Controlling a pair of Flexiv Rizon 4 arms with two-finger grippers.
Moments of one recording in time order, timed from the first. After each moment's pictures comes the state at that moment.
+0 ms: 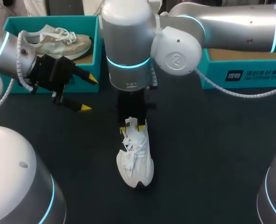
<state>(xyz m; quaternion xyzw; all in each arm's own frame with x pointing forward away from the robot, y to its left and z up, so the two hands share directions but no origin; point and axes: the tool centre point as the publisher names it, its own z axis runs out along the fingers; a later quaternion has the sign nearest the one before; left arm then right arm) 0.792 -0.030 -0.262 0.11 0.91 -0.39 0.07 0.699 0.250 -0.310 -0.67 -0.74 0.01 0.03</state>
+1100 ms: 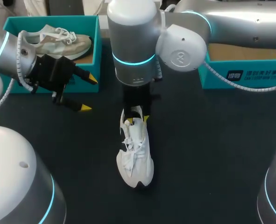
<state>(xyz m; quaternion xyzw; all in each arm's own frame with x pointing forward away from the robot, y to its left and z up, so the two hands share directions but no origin) 0.792 -0.030 -0.262 0.11 0.91 -0.39 0.07 0.731 0.230 -0.307 -0.65 -0.76 0.00 -0.01</state>
